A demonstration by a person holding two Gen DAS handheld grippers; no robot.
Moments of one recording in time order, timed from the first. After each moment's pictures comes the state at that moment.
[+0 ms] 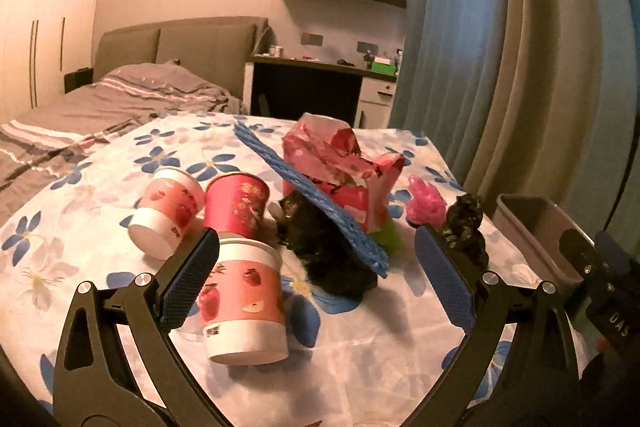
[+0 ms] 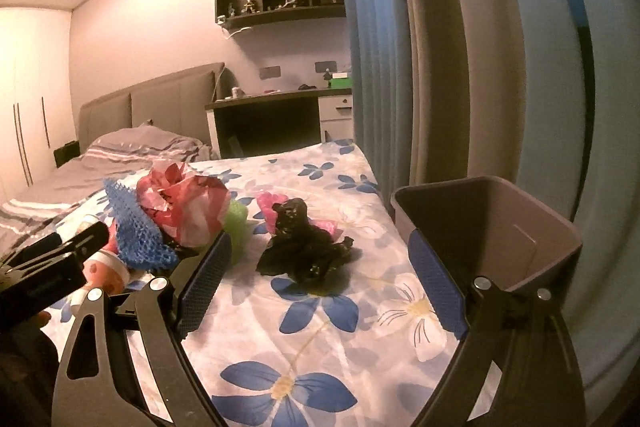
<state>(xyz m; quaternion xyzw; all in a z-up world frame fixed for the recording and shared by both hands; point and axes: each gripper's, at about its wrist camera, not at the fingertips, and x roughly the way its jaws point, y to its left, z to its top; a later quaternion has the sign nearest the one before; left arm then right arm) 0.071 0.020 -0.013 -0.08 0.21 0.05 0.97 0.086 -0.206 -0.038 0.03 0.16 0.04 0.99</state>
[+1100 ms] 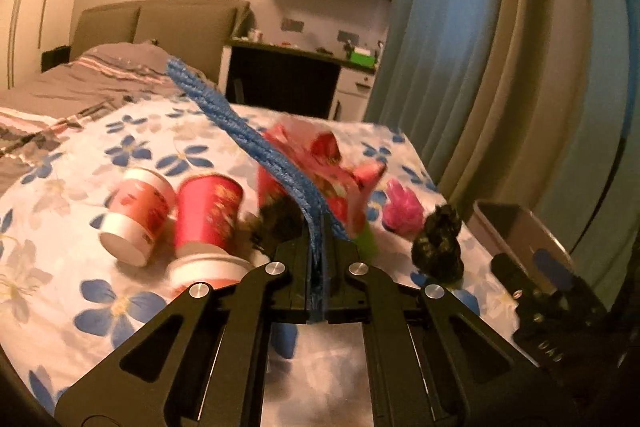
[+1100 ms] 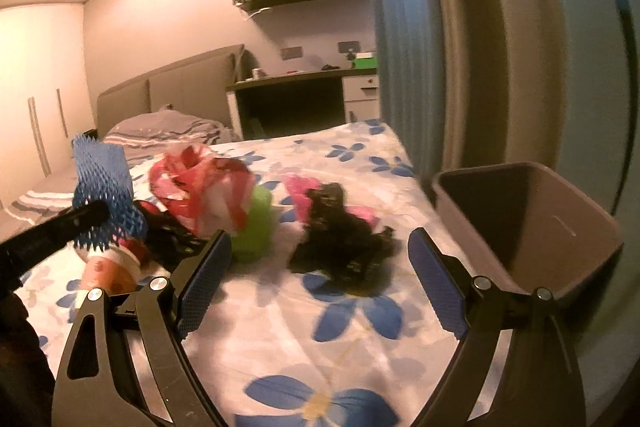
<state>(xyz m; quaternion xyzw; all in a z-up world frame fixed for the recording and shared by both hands) 0.083 0.036 0.001 -0.12 0.22 0.00 0.97 0.116 -0.184 -0.047 0.03 0.19 0.09 0.98</state>
